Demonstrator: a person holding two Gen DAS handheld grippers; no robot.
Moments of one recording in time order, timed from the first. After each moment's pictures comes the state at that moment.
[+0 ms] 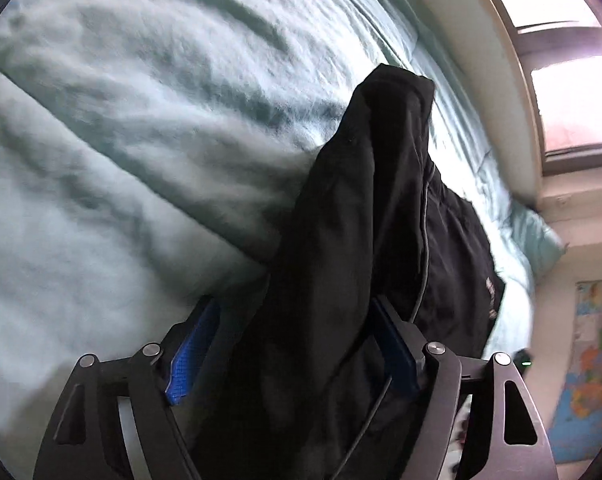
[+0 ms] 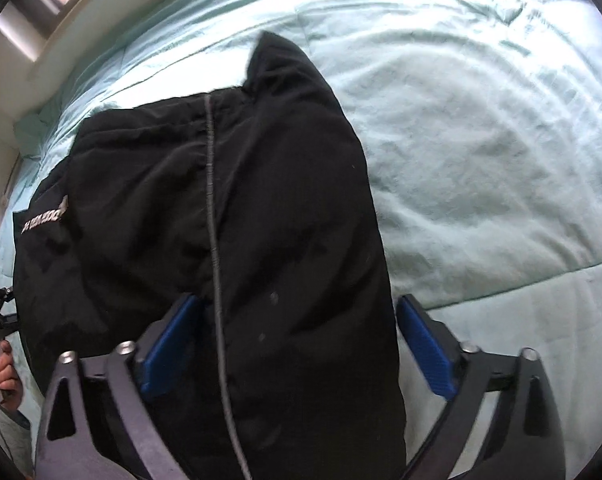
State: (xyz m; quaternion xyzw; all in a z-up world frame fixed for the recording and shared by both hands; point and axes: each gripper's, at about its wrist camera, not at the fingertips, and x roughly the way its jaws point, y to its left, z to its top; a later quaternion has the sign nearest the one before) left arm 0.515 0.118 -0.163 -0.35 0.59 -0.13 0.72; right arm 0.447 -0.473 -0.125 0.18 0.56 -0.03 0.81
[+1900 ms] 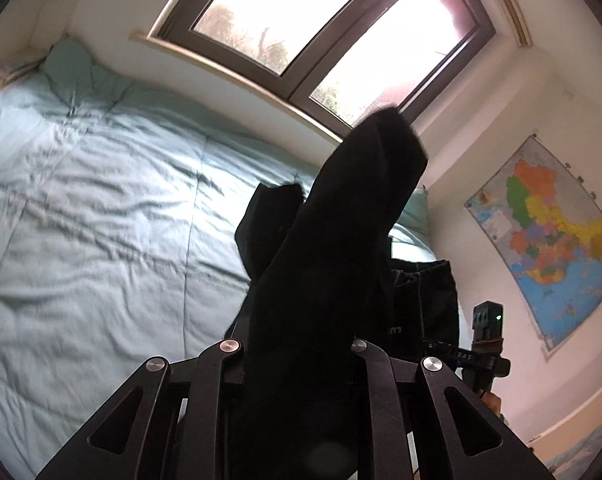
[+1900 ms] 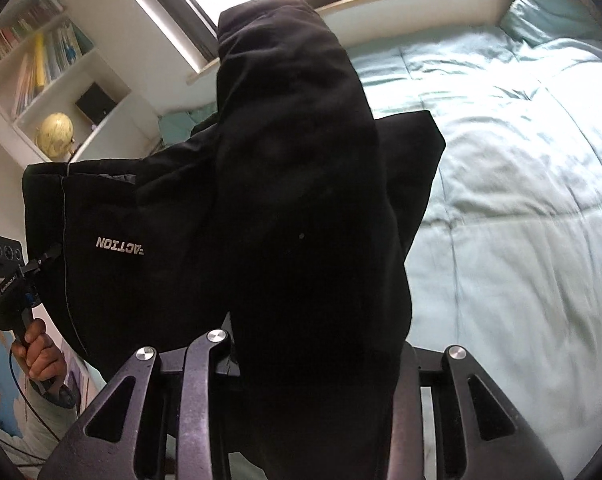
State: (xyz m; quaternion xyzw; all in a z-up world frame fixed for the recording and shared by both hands) left arm 0.223 0.083 0.121 -0.26 0.36 -0.30 0.85; right arm 0.210 -0.381 0.063 0.18 0.45 0.12 0.87
